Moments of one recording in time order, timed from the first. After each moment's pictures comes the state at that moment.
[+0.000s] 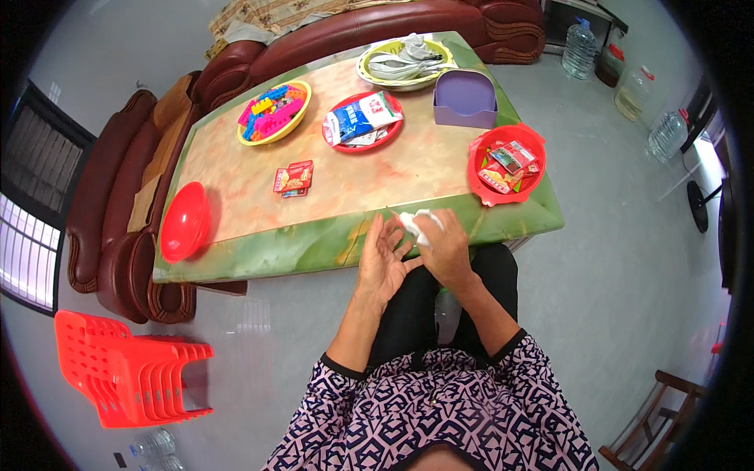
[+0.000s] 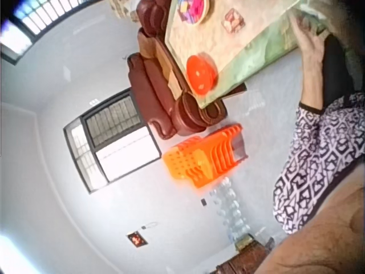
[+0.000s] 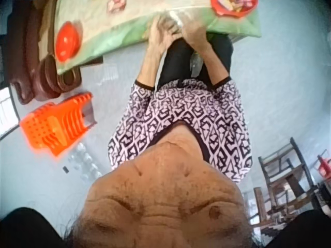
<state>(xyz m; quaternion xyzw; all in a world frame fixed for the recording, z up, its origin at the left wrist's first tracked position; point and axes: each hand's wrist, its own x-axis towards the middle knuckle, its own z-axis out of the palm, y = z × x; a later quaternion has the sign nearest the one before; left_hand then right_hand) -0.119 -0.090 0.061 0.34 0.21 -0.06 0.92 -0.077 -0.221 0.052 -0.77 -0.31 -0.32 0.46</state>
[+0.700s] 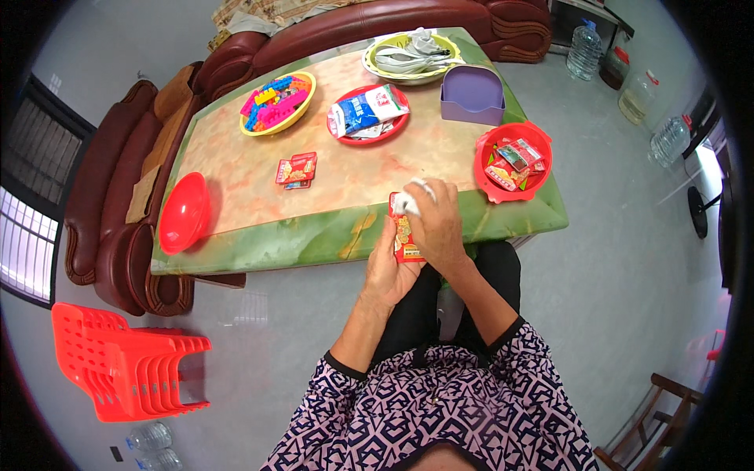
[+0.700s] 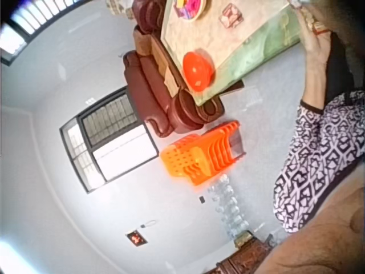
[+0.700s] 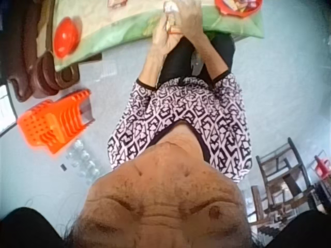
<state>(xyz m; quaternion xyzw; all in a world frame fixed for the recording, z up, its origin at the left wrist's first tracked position) -0.126 -0.095 0.052 0.22 0.03 -0.07 0.97 -0.065 -0.196 0.072 -0.81 -0.28 -0.29 0.43</state>
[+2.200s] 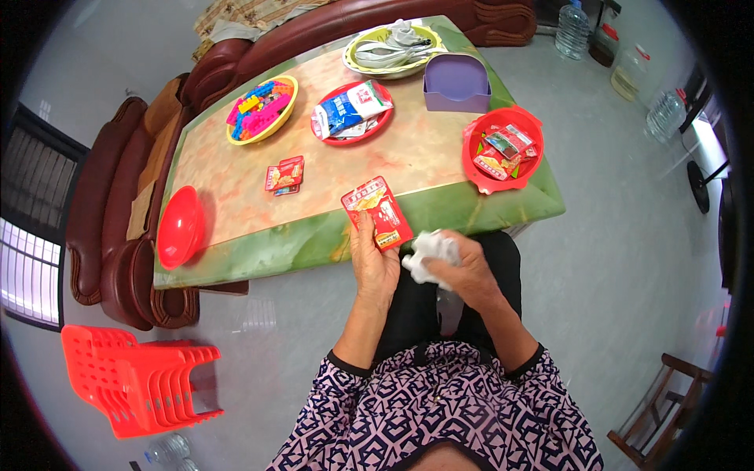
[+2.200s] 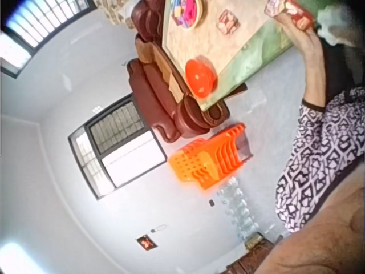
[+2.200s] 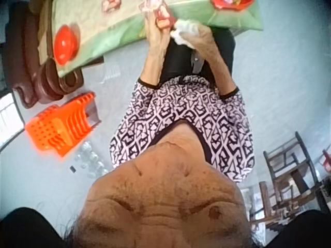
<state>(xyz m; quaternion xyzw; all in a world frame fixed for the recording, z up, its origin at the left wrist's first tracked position) -0.113 -0.103 0.054 0.31 0.15 0.16 0.92 -0.121 -0.261 0.069 -0.58 -0.12 0.20 0.78</state>
